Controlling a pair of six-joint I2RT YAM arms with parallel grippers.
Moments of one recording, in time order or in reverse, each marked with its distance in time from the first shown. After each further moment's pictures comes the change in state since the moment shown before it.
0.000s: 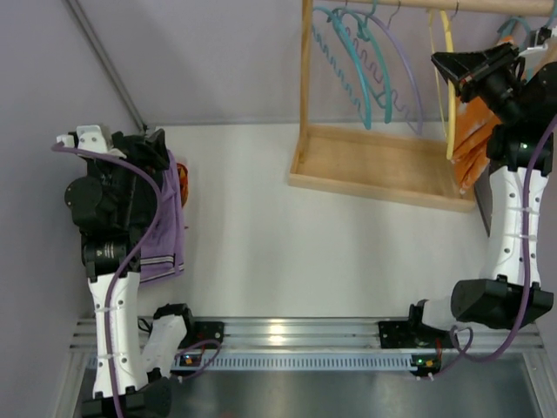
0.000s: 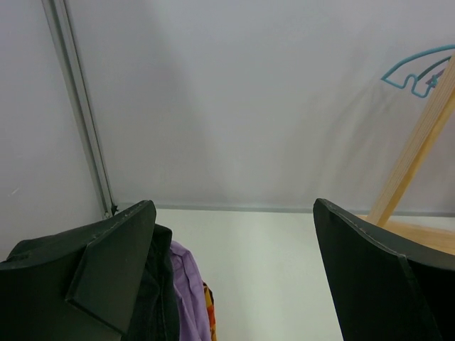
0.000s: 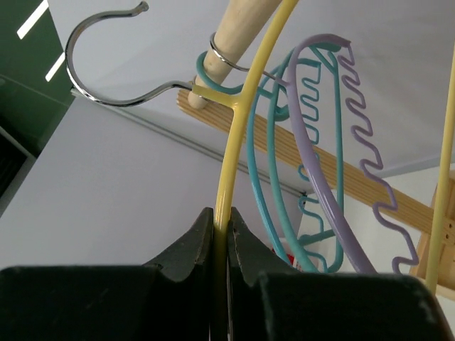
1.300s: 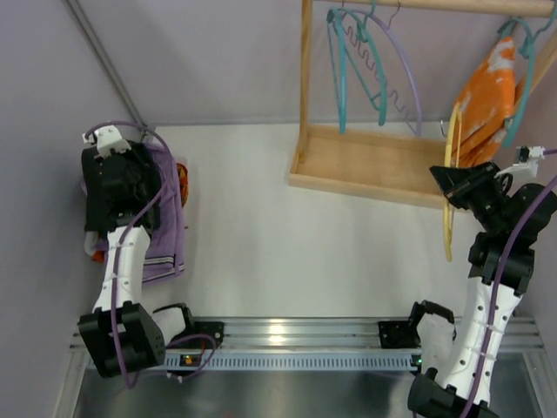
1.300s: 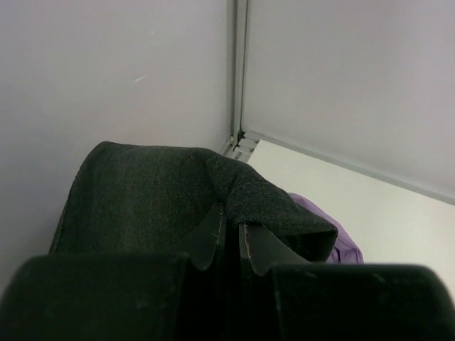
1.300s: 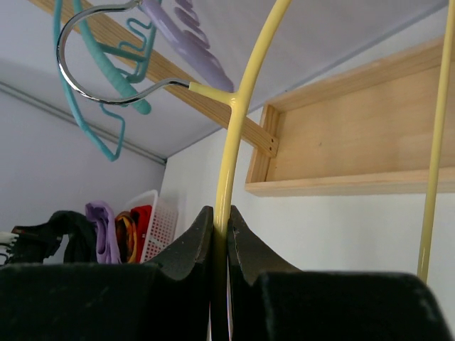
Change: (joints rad) left arm 0.063 0.321 -0.198 0.294 -0.407 0.111; right arm -0.203 -0.676 -0.706 -0.307 0.024 -0.486
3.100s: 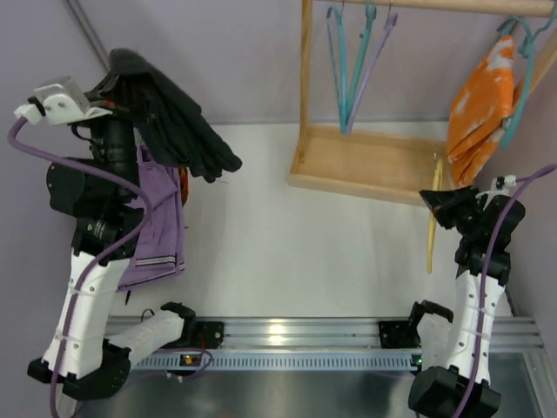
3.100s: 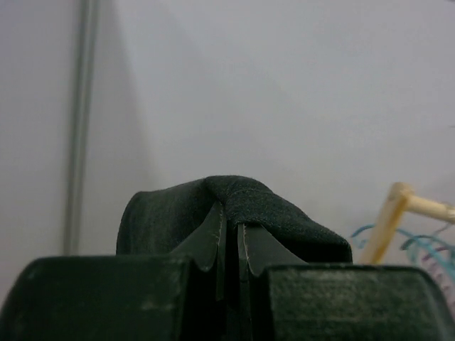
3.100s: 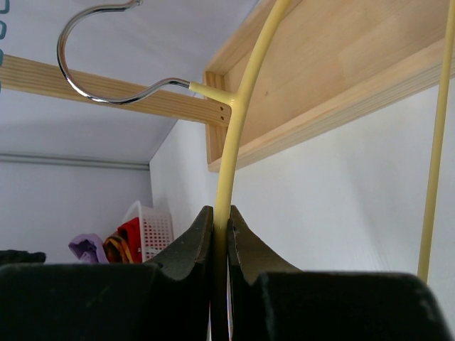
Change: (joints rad) left arm -0.644 -0.089 0.677 -0.112 -0.171 0.031; right arm 0.000 0.005 -0.282 0.050 0.100 0.126
